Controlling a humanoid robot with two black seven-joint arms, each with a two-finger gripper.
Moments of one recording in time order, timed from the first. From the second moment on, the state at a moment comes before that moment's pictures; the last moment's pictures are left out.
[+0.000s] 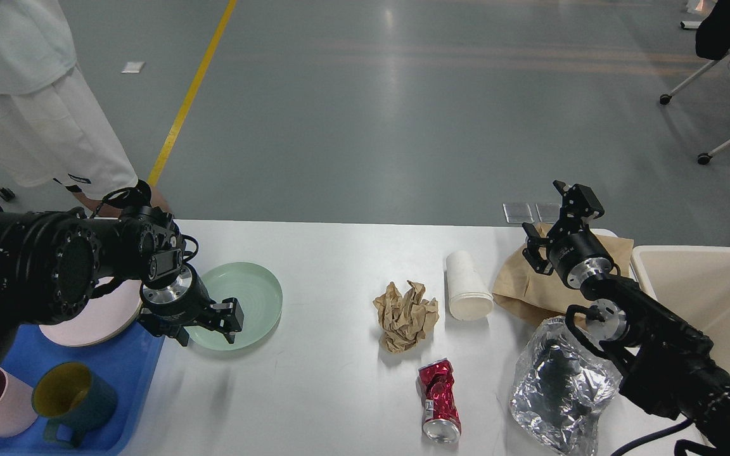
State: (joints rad) left arm -1.43 0.05 1.47 -0.72 -0.13 -0.70 -0.10; right arm 0.64 -0.19 0.79 0.49 -0.30 0.18 0.34
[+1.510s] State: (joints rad) left arm -1.20 0.10 1.27 -0.50 -0.16 -0.59 0.08; right arm 0.64 -0.19 0.79 0.49 -0.30 0.18 0.34
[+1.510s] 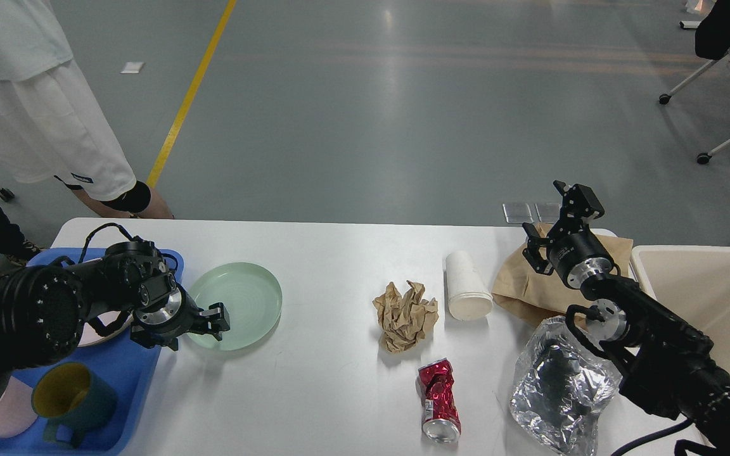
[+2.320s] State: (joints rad) left arm -1.19 0.08 1.25 -0.49 -0.15 -0.71 0.09; right arm 0.64 -0.19 0.79 0.49 -0.30 0.18 0.34
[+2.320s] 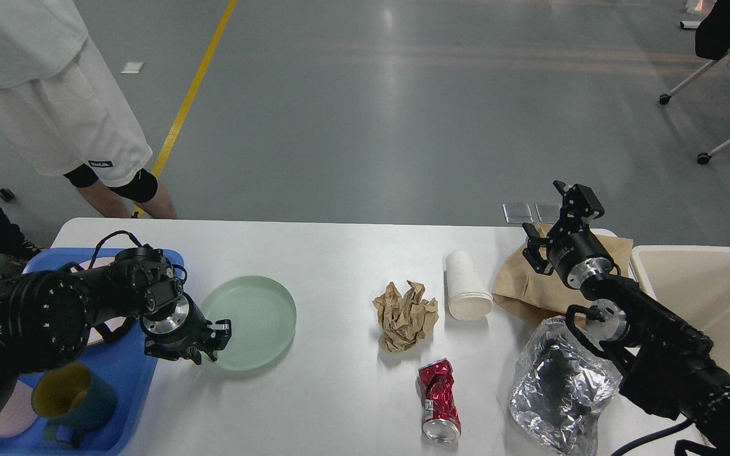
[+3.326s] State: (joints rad) left arm -1.32 0.09 1.23 -0.48 -0.15 -0.90 0.09; right arm 0.64 -0.19 0.79 0.49 -0.30 0.18 0.34
